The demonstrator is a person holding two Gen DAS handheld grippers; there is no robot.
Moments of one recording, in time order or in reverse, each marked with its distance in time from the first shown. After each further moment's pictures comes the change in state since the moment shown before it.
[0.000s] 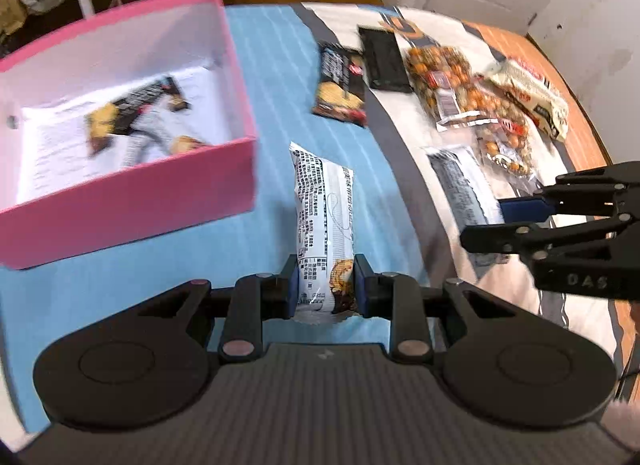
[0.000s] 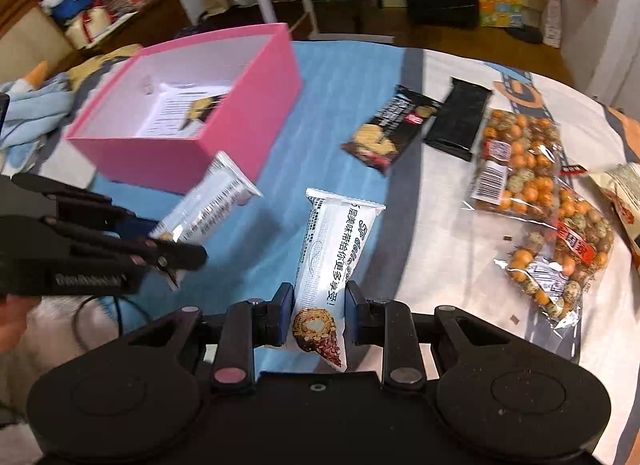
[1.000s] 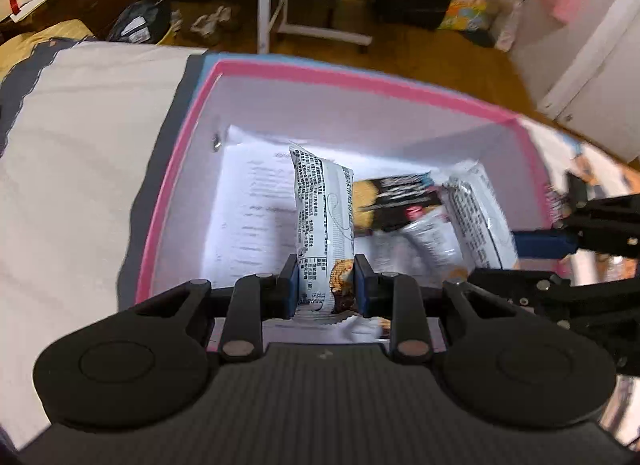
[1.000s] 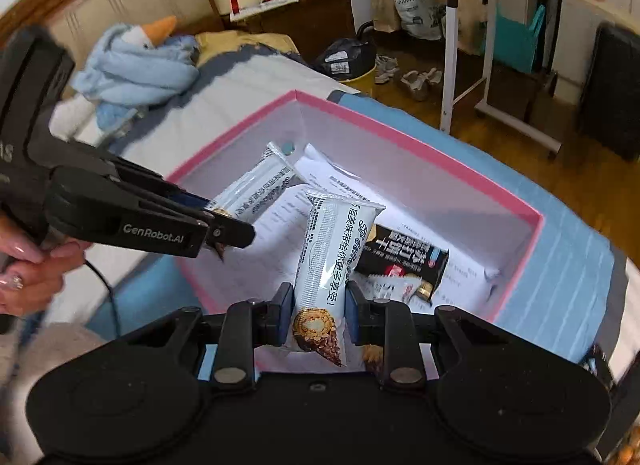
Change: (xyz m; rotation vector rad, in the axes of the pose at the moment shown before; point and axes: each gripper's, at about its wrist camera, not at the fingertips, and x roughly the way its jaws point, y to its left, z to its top) left arm -0.012 0.200 0.060 -0.321 -0.085 0.247; right arm 0.114 0.130 0.163 -0.444 -0.044 0.201
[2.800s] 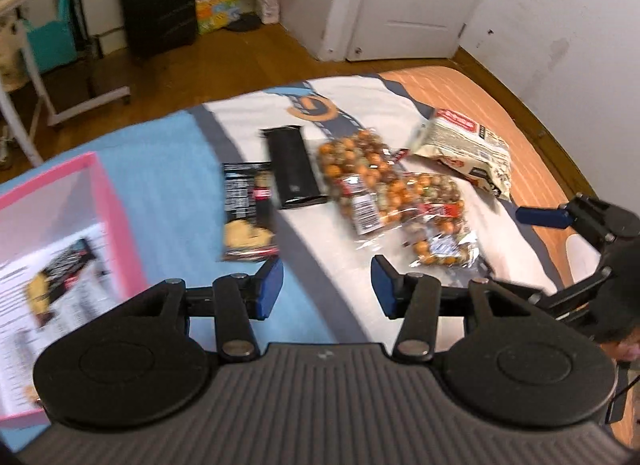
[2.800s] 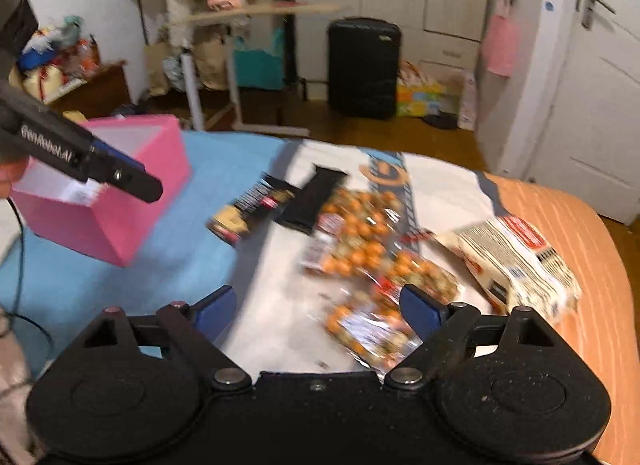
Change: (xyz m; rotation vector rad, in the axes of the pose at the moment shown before) left arm -0.034 -0.281 -0.044 0.513 -0.023 -0.414; right arm -0.201 -0.090 -0.258 0.407 -0.173 -0.544
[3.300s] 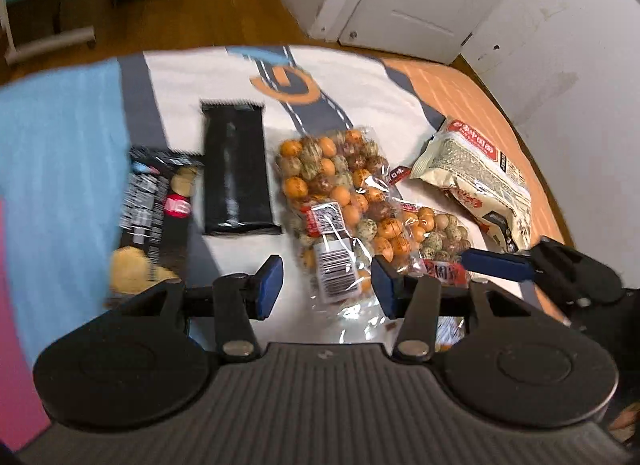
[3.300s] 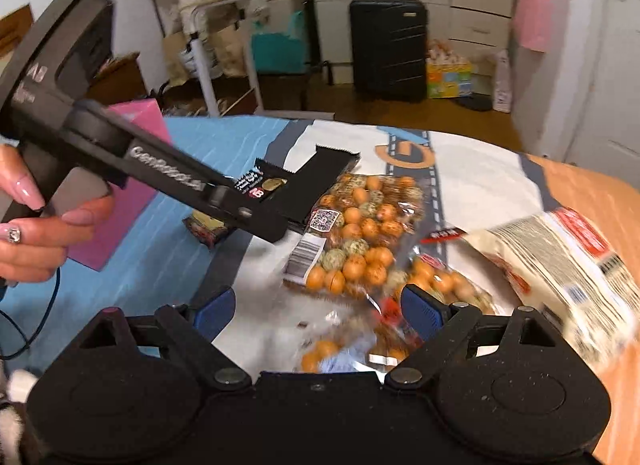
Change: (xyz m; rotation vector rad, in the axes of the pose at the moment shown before) left arm 0.139 0.007 0.034 -0.188 0.062 -0.133; right arm 0.090 -0.029 0.018 -0.029 0.022 0.130
